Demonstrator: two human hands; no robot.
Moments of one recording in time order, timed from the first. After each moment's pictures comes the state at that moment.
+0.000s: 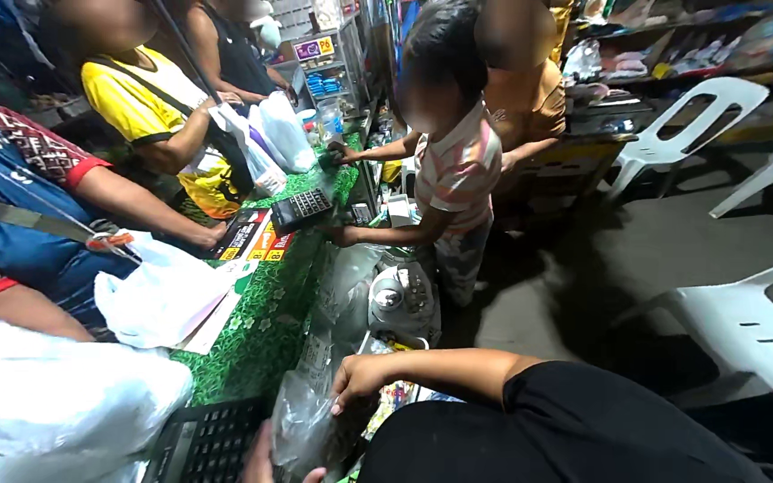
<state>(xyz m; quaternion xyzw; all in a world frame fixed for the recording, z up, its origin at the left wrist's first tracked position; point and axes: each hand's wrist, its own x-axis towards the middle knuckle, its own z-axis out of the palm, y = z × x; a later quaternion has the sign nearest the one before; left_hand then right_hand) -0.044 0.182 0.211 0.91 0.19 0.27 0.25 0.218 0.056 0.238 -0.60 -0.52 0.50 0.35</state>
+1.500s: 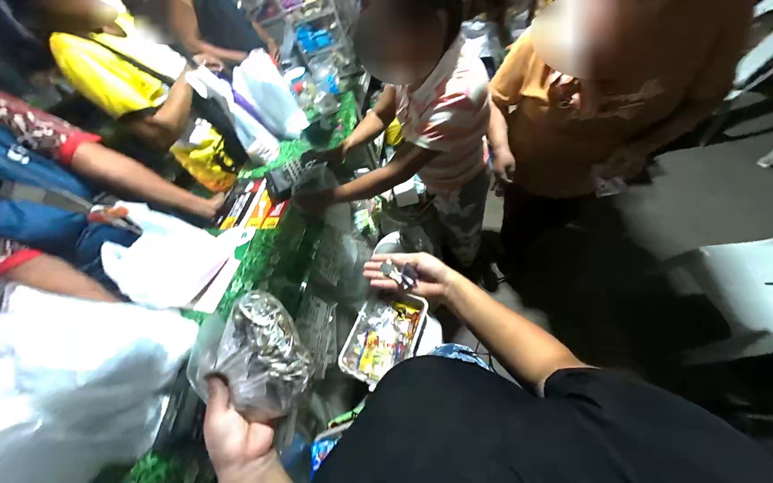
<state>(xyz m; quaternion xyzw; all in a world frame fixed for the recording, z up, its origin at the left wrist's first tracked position) 0.022 0.128 0.316 0.45 0.27 0.42 0.74 0.304 -0.063 0.223 -0.20 -0.09 0.55 0.81</state>
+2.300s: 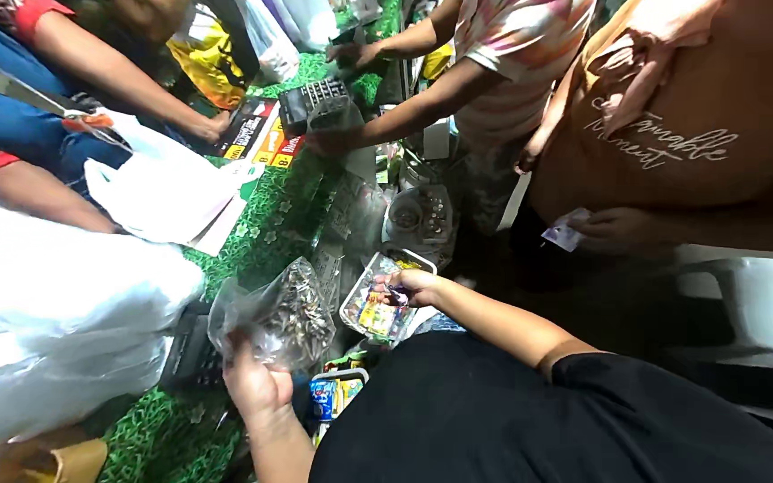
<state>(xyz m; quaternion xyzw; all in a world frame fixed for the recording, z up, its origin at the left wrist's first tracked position) 0.049 0.152 0.275 0.48 0.39 0.46 0.64 0.274 0.015 0.146 -0.41 0.12 0.67 0.61</state>
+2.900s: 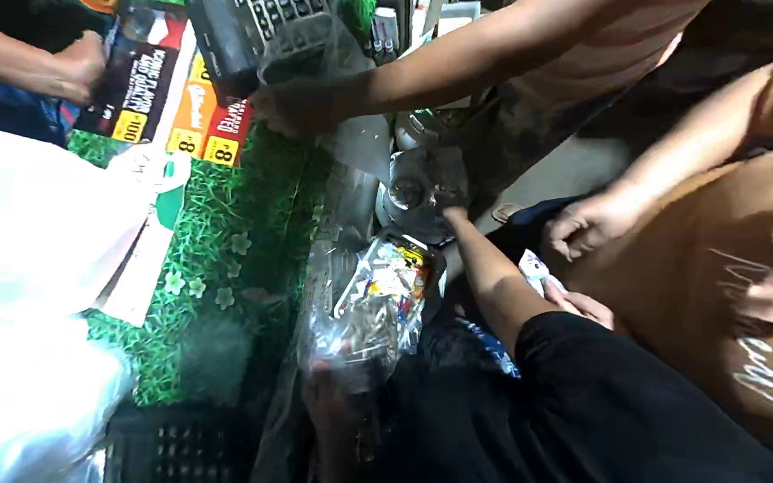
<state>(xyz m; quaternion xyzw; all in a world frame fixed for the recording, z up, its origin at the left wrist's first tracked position) 0.139 0.156 0.157 0.58 0.51 0.27 0.58 0.516 0.071 -0.102 -0.88 0.08 0.35 0.30</state>
